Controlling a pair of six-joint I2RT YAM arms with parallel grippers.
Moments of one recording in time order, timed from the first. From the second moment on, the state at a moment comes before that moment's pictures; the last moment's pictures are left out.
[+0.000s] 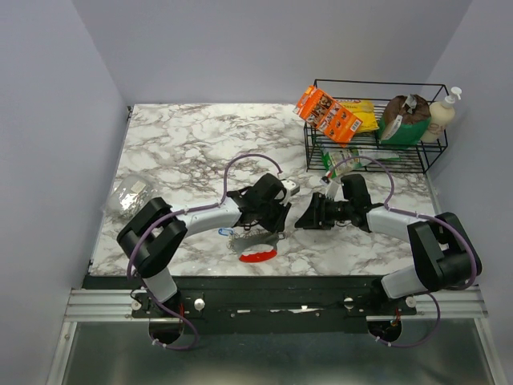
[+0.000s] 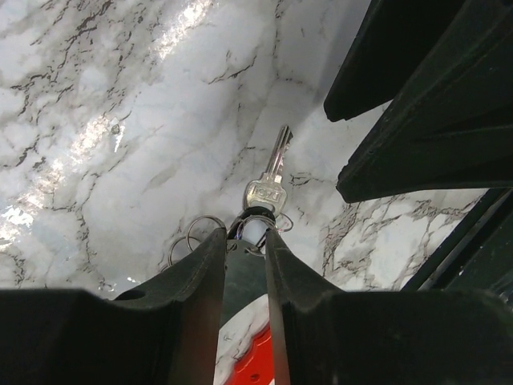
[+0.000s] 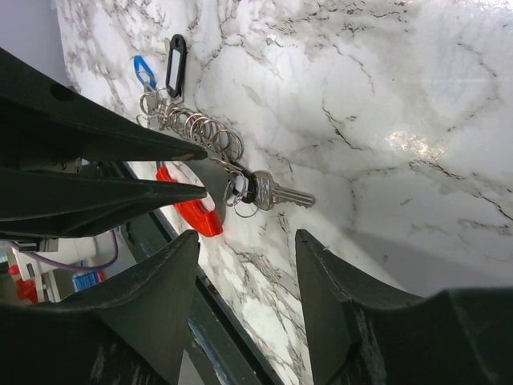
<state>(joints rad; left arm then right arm) -0.87 1.68 0.99 -0.19 0.21 -0.25 0.31 1.46 0.54 0.09 -0.76 0.50</state>
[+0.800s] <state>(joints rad) -0.87 1.73 0.99 -0.19 0.22 -0.22 0.31 1.45 0.53 0.10 -0.76 0.50</state>
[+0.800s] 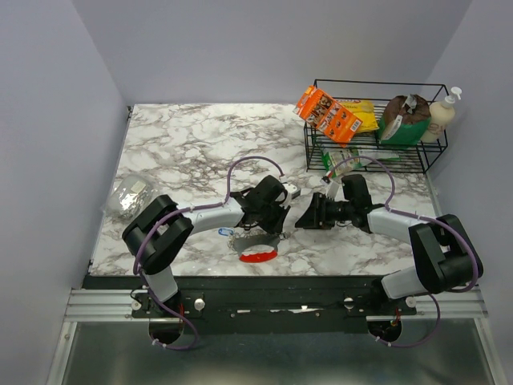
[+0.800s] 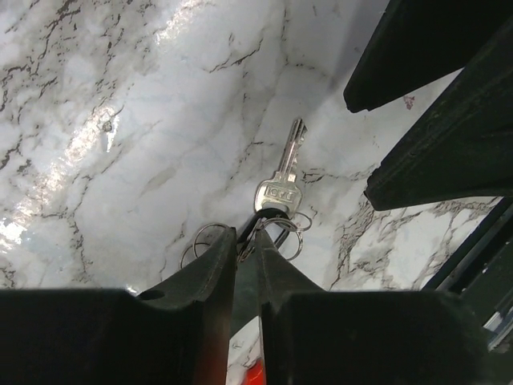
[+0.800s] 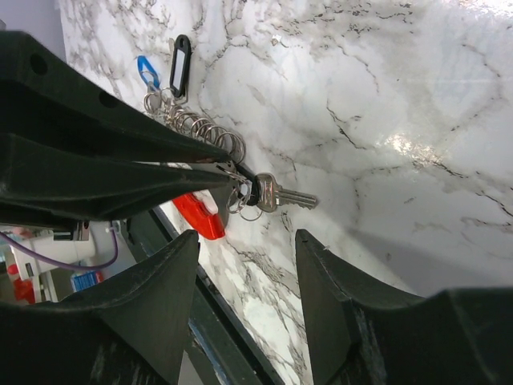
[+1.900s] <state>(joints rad) -0.85 1.46 1.02 -0.23 0.43 -0.15 0.31 0.97 0.52 0.10 -0.86 0.39</state>
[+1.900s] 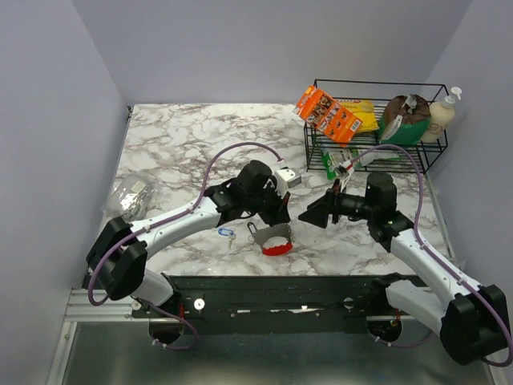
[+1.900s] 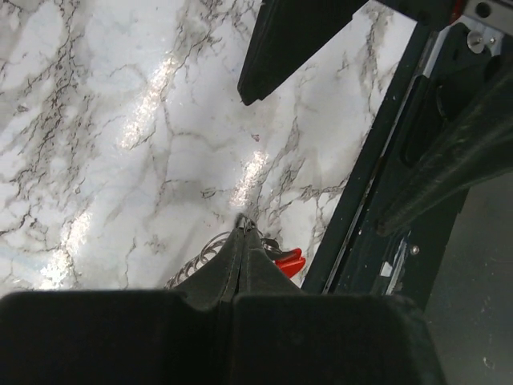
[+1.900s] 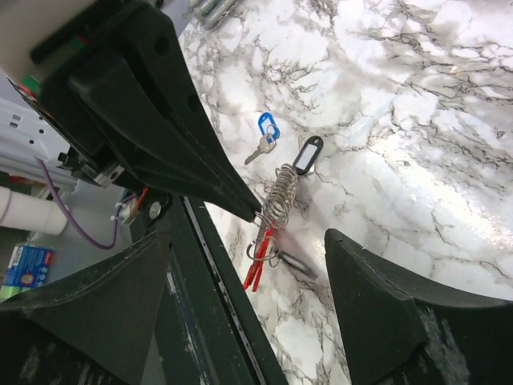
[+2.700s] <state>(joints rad) -0.83 1.58 0.98 -0.05 0.46 -0.29 0.31 1.03 0.50 0.10 -0.83 0.39</state>
